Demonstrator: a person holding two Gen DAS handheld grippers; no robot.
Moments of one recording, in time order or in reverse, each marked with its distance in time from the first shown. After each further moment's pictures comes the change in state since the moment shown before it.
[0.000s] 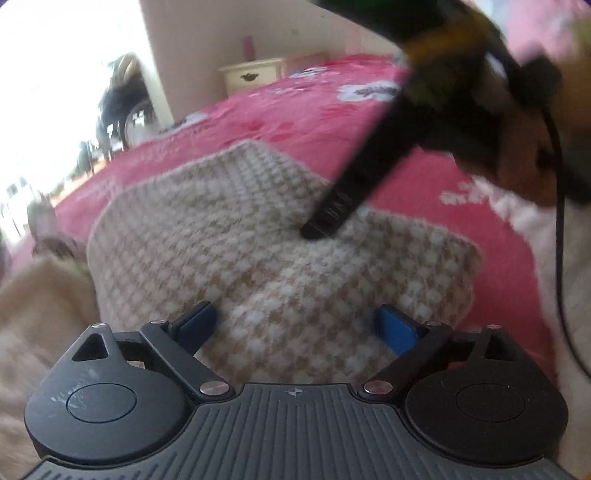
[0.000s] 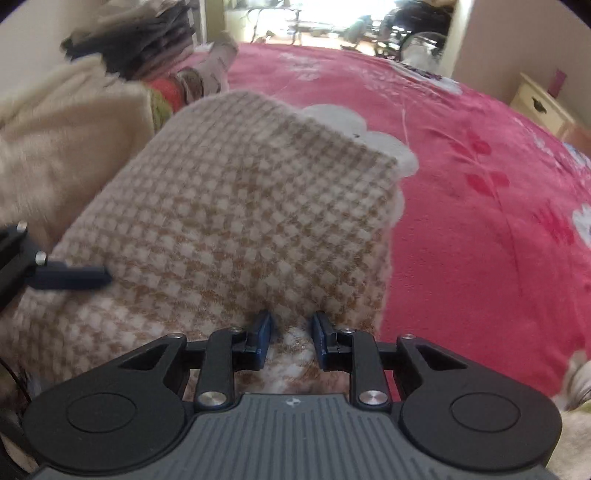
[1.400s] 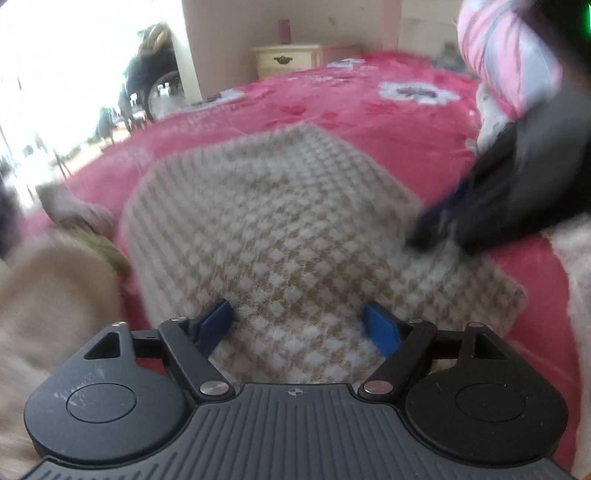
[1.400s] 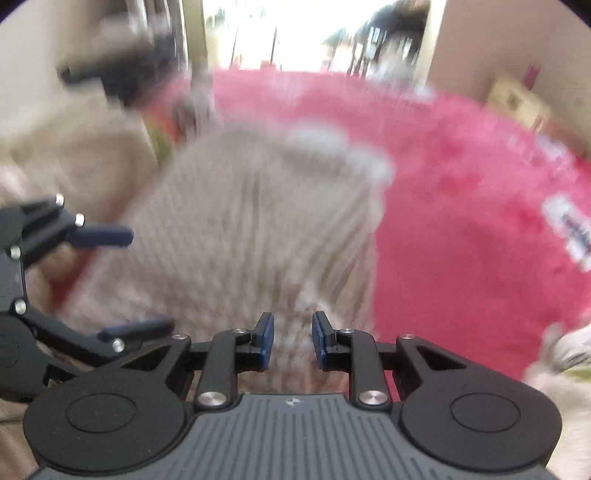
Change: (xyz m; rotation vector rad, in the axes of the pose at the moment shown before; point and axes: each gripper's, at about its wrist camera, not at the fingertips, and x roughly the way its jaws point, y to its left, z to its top) left arm 0.008 0.048 -0.005 -0.131 0.029 0.007; right arm -0.025 0.008 -0.024 0.036 0.026 -0.039
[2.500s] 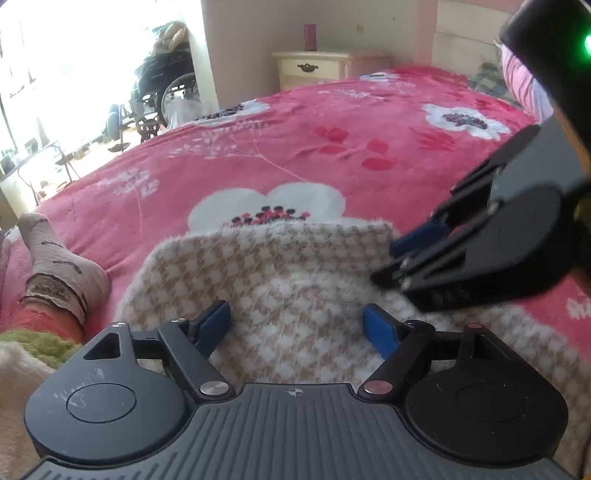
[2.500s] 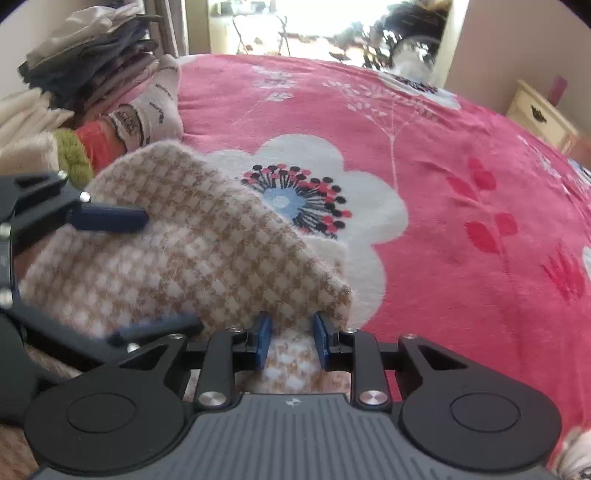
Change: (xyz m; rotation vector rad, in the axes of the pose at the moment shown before) left arm 0.081 0.041 0.089 -0.046 -0.014 0.043; right arm 0.073 -0.048 0.101 -0.015 -0.071 0.017
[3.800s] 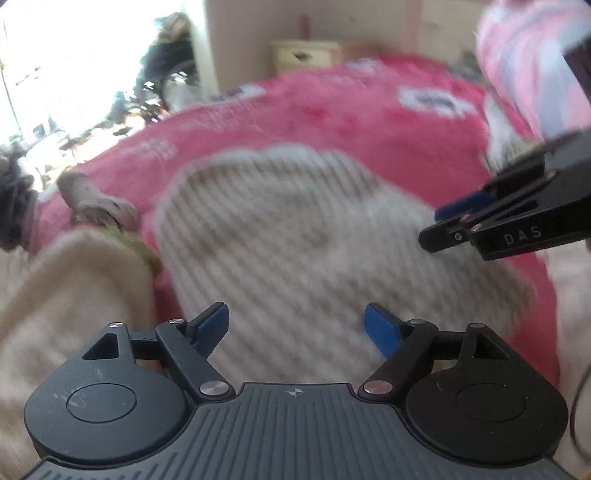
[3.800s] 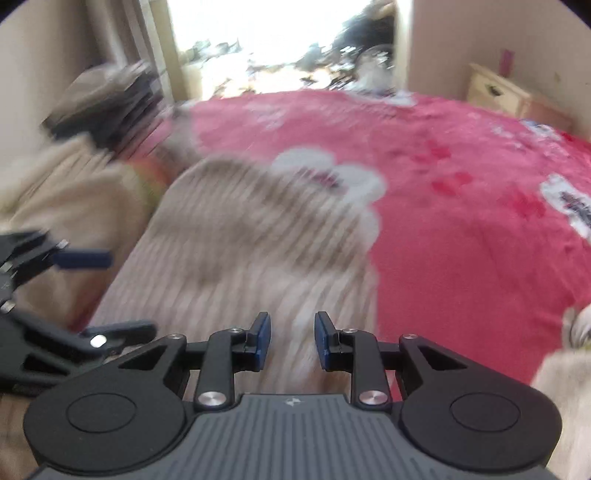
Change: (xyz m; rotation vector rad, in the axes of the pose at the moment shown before) left arm -0.093 -0.017 -0.079 0.009 0.057 -0.010; right arm -0.090 0.046 -0.091 0.131 -0.040 0.025
